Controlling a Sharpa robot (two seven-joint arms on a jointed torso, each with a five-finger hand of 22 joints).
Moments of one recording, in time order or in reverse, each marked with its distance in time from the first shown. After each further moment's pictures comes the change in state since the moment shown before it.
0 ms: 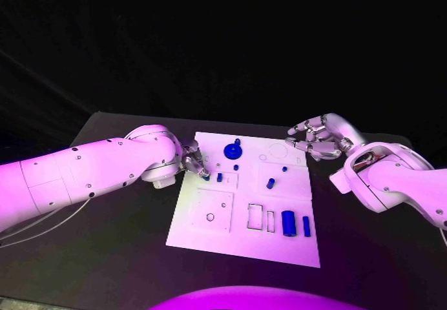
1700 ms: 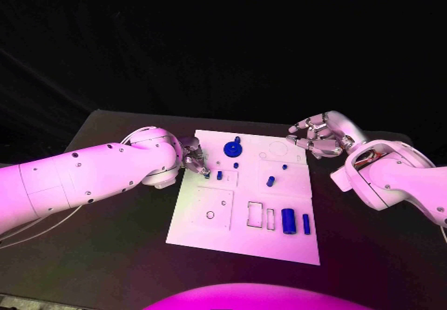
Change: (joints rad) left arm -0.022 -0.010 0.002 0.026 -0.115 -0.047 0.031; left_hand -0.001 -0.001 0.000 -0.005 0.003 0.000 0.000 0.006 0.001 0.011 -0.001 0.011 0.008 0.003 -0.003 0.000 0.001 -0.009 0.000 -0.007 0.017 0.000; right arm 0.000 -0.003 0.000 -0.001 0.003 0.000 0.000; right_hand -0.005 0.005 0.000 0.000 0.006 0.002 0.002 0.000 0.000 0.003 0.003 0.000 0.000 0.000 0.000 0.000 0.000 0.000 0.000 0.000 0.000 0.000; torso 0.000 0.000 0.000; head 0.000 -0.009
